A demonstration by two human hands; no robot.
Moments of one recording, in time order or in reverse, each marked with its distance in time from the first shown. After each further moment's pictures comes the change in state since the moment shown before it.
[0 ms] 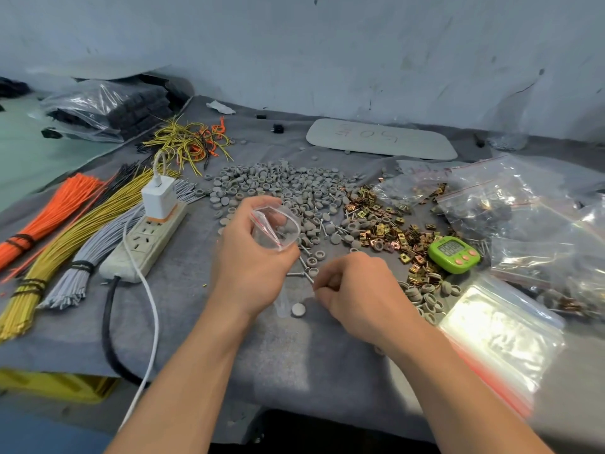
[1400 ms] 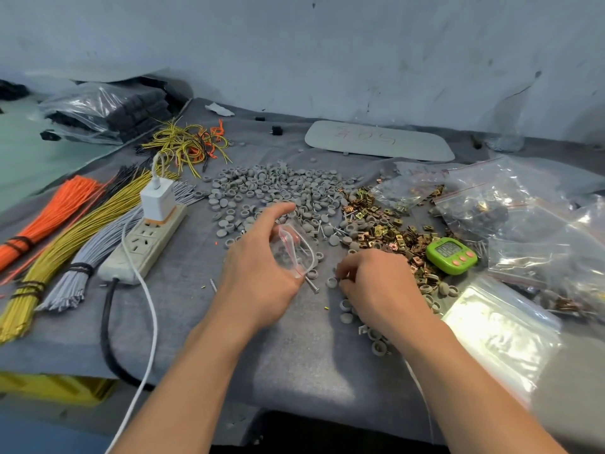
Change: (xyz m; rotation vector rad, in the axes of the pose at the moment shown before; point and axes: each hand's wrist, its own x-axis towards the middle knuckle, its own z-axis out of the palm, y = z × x) left_hand -0.003 -0.012 -0.002 0.291 -0.221 0.084; right_hand 0.007 0.013 -0.012 -0.195 0.059 0.079
